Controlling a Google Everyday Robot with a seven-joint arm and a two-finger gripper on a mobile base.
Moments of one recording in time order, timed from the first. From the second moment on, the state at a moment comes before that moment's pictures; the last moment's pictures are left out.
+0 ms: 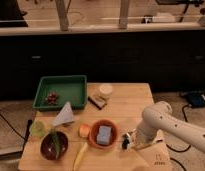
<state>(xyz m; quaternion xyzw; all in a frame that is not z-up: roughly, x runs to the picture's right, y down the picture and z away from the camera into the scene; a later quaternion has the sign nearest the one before) 0.205 0.302 0.751 -0.40 -0.10 -0.04 0.91</state>
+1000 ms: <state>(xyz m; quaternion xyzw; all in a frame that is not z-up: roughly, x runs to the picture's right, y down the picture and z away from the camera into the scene) 0.206 0.298 0.747 -0.40 -0.10 -0.04 0.91</state>
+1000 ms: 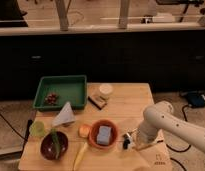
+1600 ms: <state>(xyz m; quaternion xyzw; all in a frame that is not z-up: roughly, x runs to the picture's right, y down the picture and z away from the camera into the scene) 0.204 0.293 0.750 -0.41 -0.11 -0.05 0.90</state>
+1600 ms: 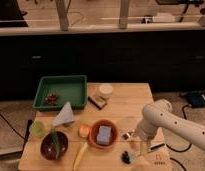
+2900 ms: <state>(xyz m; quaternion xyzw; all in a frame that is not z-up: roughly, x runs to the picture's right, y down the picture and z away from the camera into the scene) 0.209 0.290 0.745 -0.40 -0.12 -0.06 0.91</state>
